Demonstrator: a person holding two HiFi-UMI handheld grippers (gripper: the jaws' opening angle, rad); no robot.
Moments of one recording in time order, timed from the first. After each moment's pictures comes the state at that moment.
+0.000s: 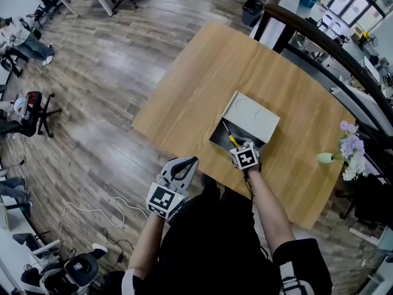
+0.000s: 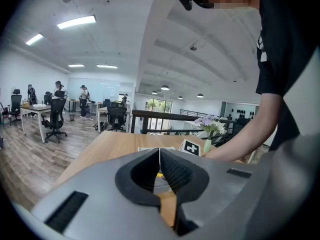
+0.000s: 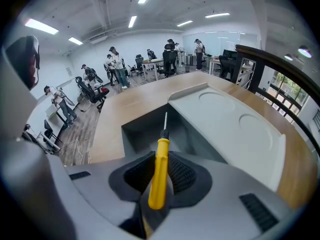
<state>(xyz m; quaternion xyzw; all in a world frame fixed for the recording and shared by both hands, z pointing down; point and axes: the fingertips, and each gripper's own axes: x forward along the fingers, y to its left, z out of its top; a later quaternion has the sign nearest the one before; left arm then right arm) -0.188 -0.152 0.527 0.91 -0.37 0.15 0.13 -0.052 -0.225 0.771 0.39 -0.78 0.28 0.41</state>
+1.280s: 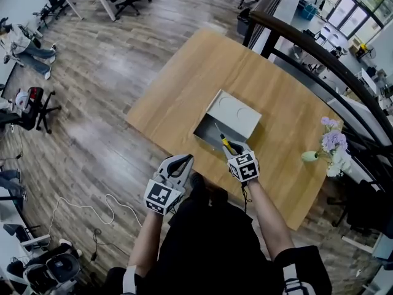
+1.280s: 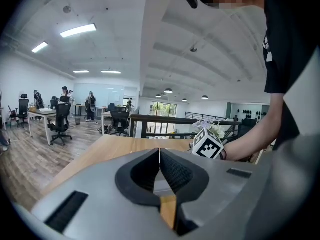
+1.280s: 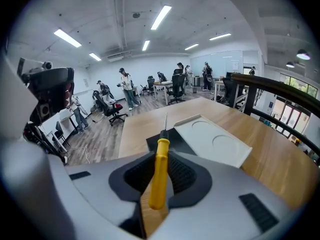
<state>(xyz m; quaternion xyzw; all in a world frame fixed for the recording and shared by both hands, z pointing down) -0.125 -0.110 0.505 0.90 -0.41 0.13 0.11 -0.007 -0.173 0.668 0.37 -0.85 0.22 0.31</state>
